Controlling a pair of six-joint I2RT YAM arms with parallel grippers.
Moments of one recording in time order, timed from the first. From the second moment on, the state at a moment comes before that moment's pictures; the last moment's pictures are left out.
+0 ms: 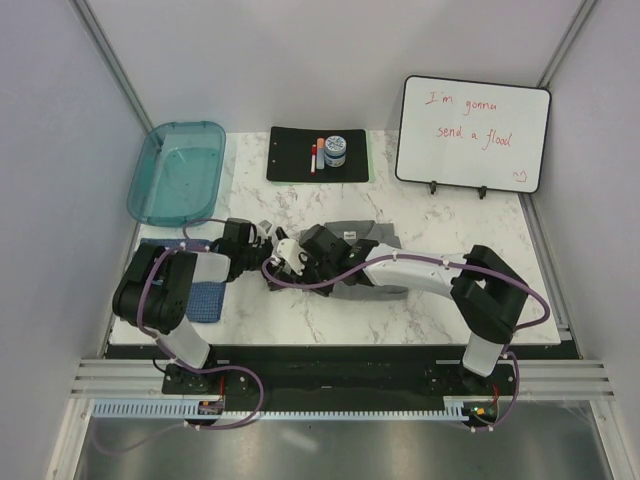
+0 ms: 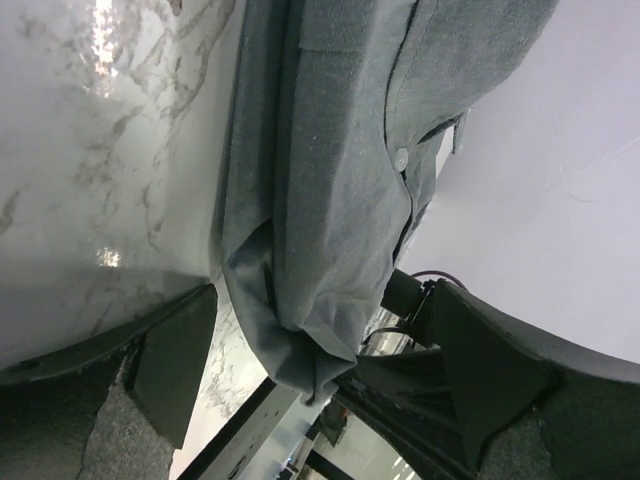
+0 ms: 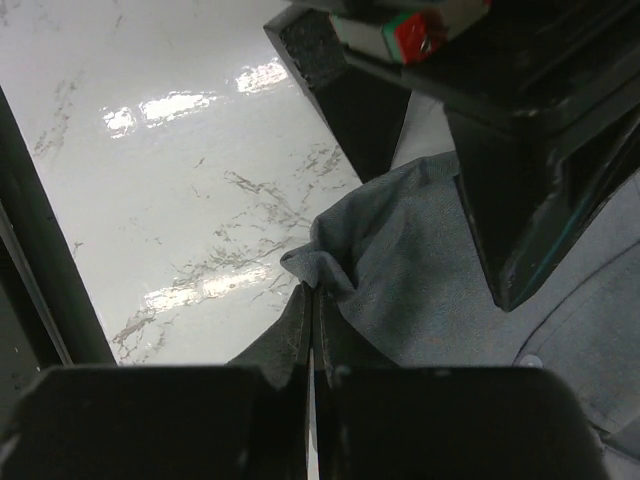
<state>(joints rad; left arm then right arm) -0.25 1.66 0.58 0.23 0.80 -0.96 1.00 1.77 1.18 -0.33 -0.17 -0.24</state>
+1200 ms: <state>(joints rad) -0.29 1.75 0.80 -0.23 0.72 -0.66 1.04 1.74 1.31 -0.39 -0.23 -0.15</state>
